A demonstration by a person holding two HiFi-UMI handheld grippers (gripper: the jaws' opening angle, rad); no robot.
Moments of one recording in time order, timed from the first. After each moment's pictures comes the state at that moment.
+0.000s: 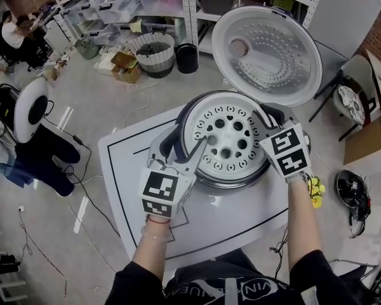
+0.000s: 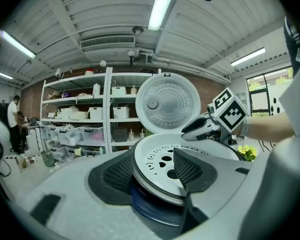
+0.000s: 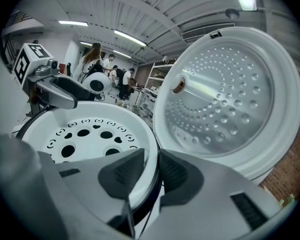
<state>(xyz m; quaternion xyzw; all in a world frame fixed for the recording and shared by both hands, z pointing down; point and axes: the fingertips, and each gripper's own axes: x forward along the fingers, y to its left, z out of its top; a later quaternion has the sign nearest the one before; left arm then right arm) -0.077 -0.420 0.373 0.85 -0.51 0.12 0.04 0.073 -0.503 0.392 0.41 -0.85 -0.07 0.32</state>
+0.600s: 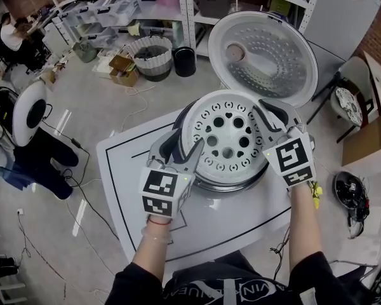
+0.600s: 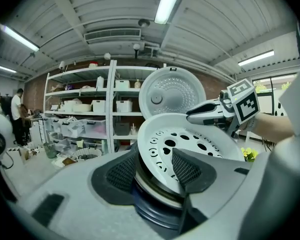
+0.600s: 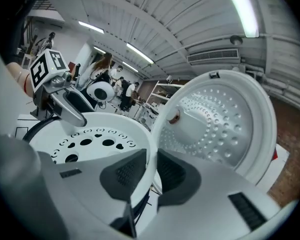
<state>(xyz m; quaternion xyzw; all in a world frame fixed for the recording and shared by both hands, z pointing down) -0.079 -0.427 0.382 0.84 -0.52 0.13 0.08 0.064 -0.493 0.338 0.40 -0.86 -0.16 0.26</state>
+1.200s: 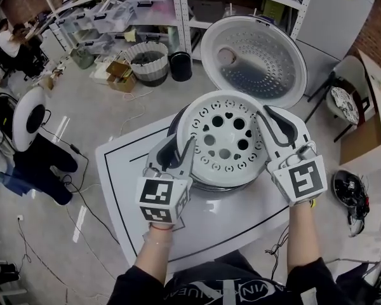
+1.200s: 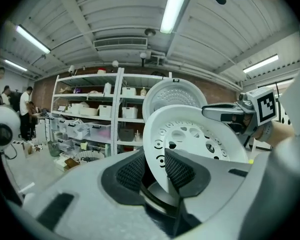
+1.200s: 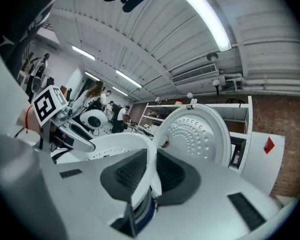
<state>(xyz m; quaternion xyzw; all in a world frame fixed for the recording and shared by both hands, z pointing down) -0.080 -0.419 0.363 0.83 -0.55 0.08 0.08 0.074 -0.448 0.278 0.42 -0.88 -0.18 0.10</state>
